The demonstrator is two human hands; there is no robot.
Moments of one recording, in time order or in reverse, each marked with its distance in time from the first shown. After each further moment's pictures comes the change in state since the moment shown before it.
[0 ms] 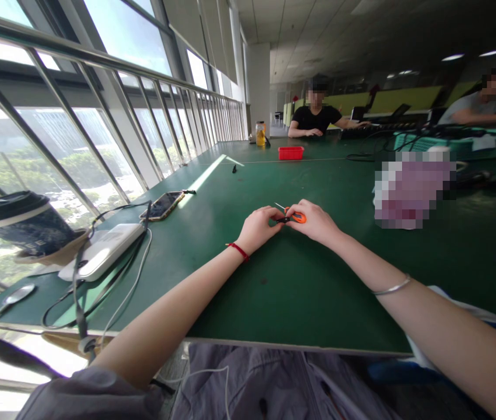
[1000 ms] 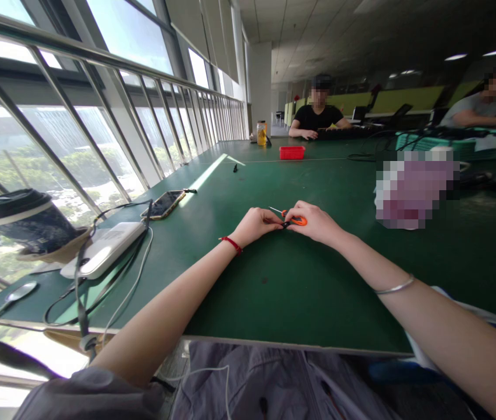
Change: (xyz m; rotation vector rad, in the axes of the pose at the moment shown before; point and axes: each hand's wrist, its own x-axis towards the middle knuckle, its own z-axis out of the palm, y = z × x) left_hand 0.007 -0.024 -0.006 -0.278 -0.159 0.052; right_hand -0.002 -0.001 -0.006 -0.020 -0.104 -0.109
